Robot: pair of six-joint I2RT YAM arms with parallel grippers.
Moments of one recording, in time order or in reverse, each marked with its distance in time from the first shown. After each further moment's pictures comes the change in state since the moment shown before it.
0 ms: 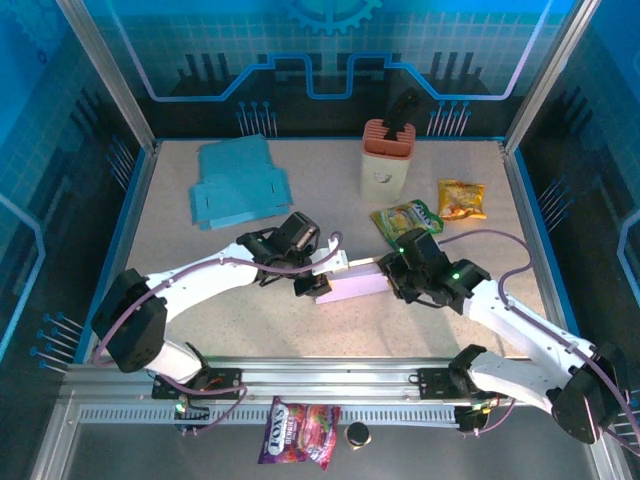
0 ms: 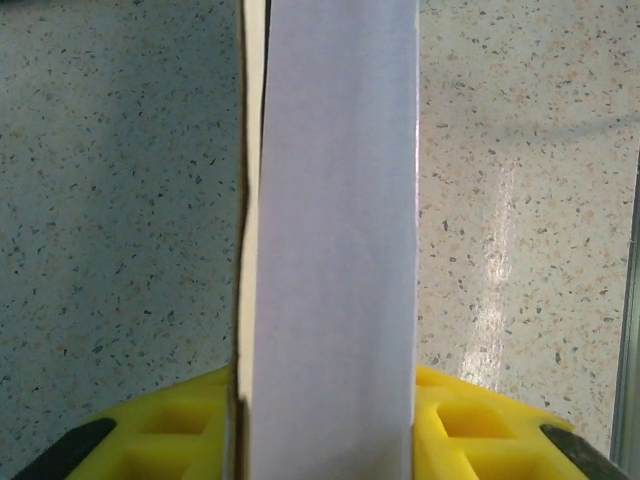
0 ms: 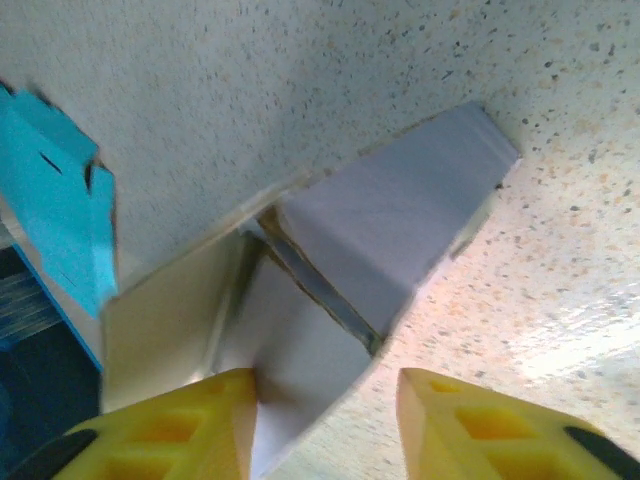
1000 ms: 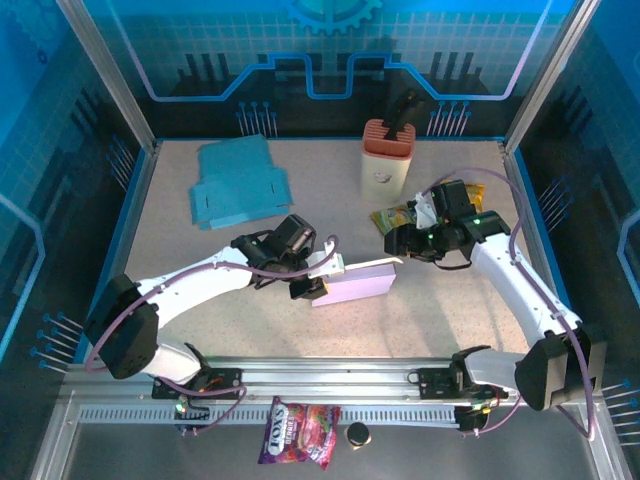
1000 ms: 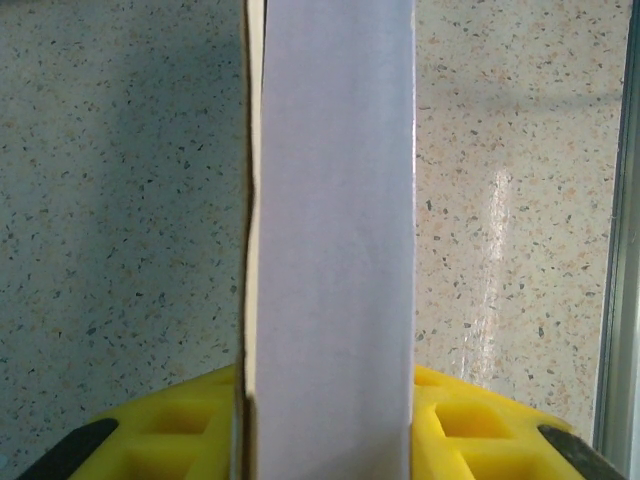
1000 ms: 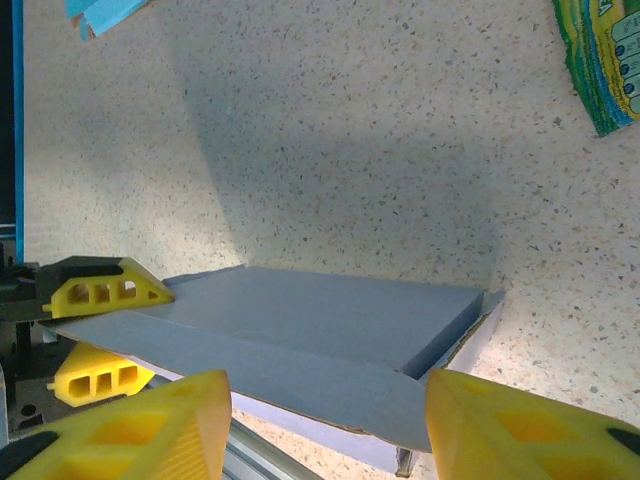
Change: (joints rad) left arm 0.000 -0.046 -0.027 -0.026 0.002 0.023; right arm -0.374 0.219 0.312 -0.250 -0.489 -1.201
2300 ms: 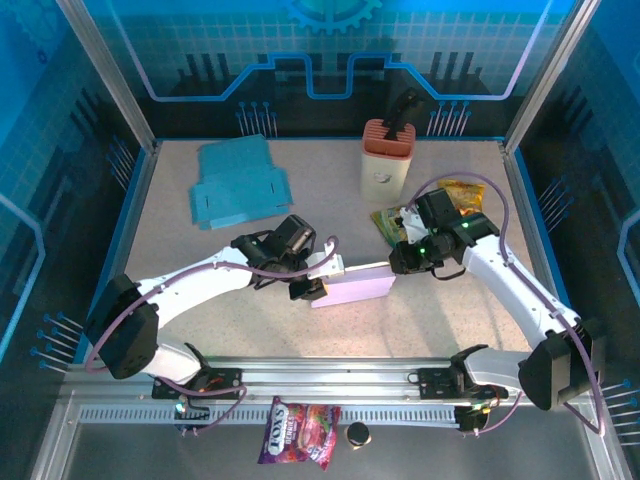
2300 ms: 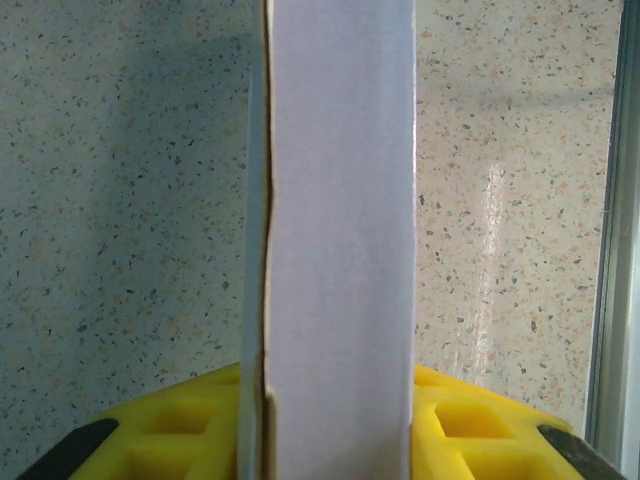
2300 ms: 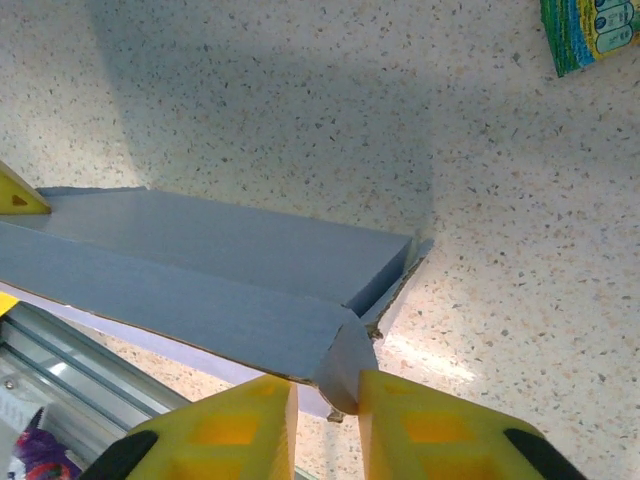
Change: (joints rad) left arm 0.000 0.000 0.000 -0.011 0.007 0.003; right arm 0.113 0.007 0.000 -0.122 0.200 -0.145
